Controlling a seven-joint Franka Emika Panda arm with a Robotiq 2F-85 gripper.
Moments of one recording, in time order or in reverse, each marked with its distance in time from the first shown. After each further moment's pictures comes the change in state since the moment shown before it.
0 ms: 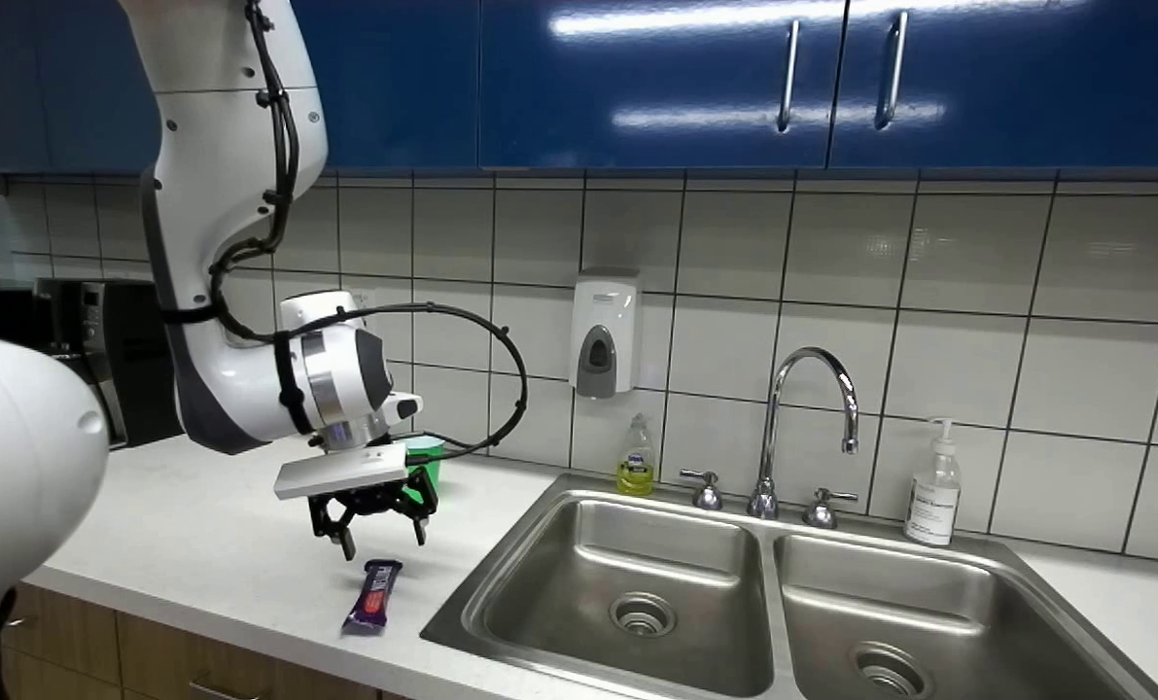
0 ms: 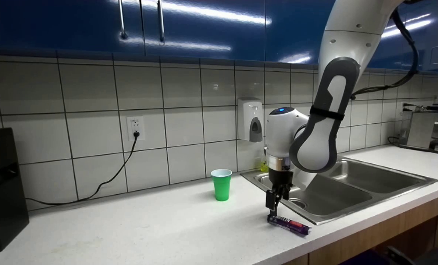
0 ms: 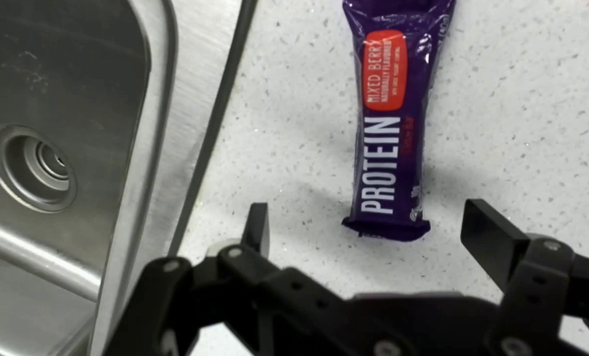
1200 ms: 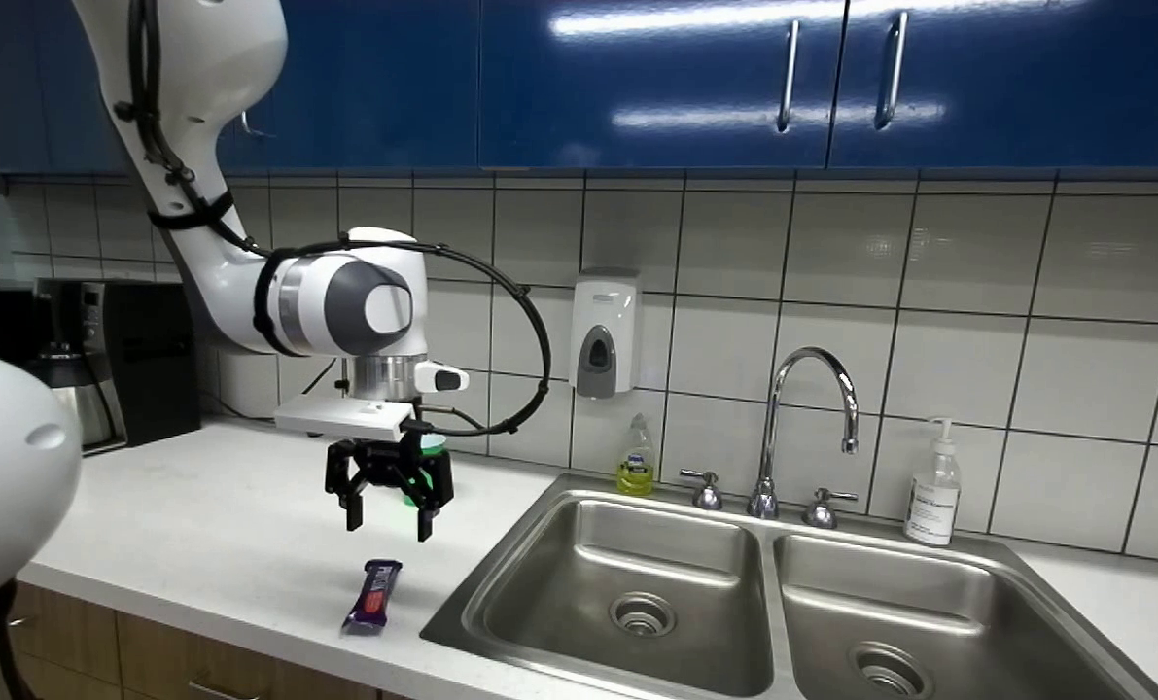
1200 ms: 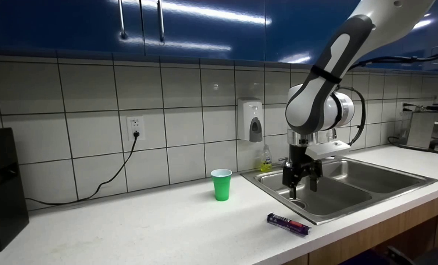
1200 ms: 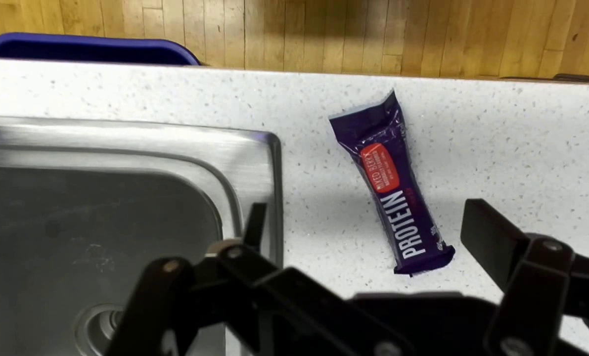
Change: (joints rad) arm -0.152 -0.280 0.082 -0.076 0.572 -0.367 -0.245
